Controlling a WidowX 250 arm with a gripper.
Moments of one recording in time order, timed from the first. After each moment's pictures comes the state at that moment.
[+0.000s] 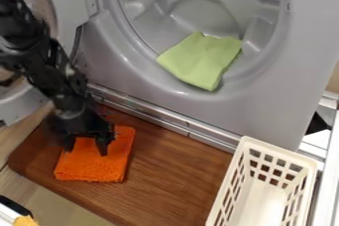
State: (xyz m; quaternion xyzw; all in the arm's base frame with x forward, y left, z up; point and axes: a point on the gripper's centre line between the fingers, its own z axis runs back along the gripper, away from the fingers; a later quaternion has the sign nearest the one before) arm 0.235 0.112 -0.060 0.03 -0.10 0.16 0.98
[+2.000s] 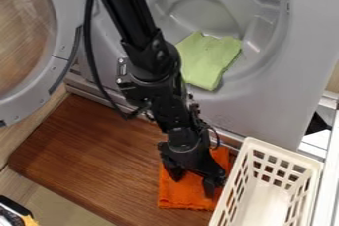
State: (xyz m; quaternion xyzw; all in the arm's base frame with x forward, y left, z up) arm 0.258 -0.073 -0.067 -0.06 -0.10 -0.08 0.99
